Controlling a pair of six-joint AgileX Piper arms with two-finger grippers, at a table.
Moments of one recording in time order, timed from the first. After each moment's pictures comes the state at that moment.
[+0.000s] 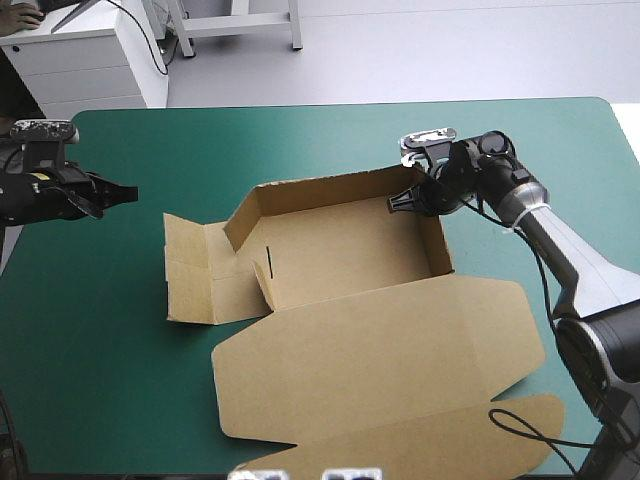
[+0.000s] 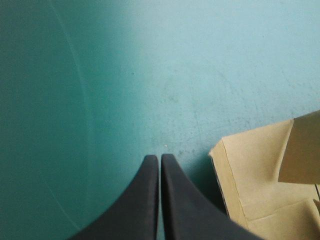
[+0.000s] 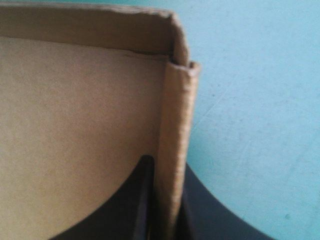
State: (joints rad) left arm 0.23 1.36 -1.35 -0.36 0.90 0.41; right arm 0.32 1.82 -1.59 0.03 0.93 -0.03
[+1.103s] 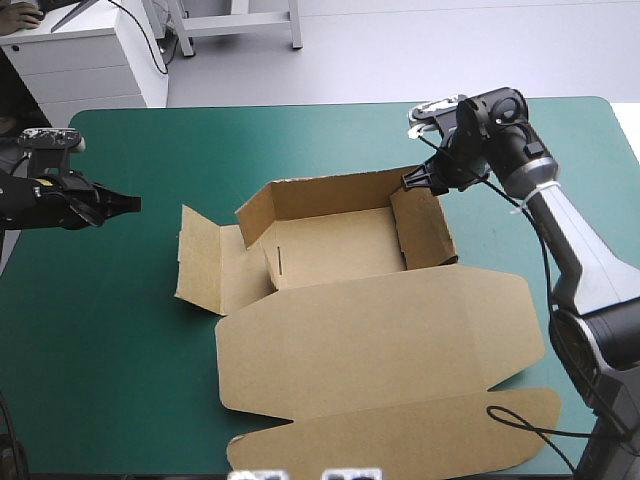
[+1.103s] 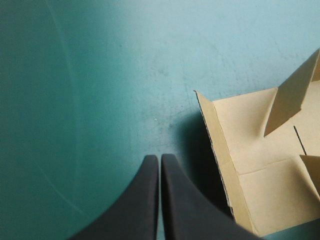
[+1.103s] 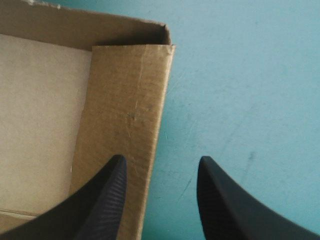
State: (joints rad) left arm 0.23 1.36 -1.35 -0.36 0.99 0.41; right arm 0.32 1.86 -1.88 -0.07 1.25 -0.03
